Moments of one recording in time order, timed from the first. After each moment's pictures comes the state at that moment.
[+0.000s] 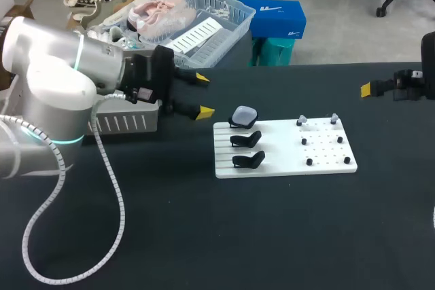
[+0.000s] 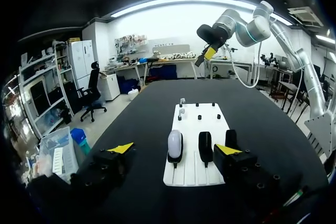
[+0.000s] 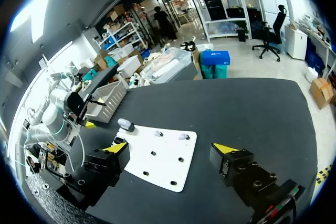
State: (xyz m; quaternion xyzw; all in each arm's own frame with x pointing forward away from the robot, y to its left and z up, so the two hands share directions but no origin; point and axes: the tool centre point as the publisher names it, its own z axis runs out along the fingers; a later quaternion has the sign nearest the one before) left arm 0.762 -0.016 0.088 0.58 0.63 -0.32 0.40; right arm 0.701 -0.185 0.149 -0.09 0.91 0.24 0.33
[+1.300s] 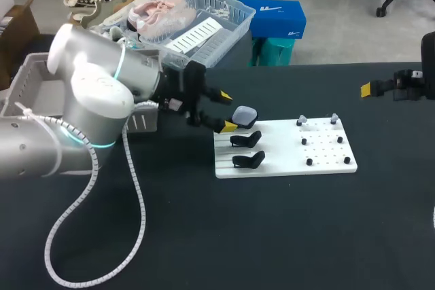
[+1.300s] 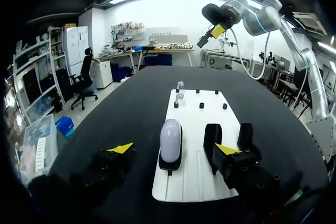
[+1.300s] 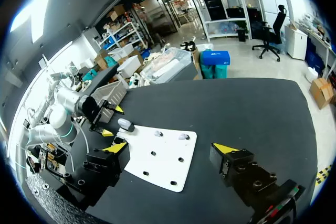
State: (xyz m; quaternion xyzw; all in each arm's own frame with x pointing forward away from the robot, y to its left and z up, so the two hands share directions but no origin) left arm 0.768 -0.062 0.033 0.59 0.65 -0.33 0.35; right arm 0.701 -0.185 0.149 -0.09 0.91 0.24 0.33
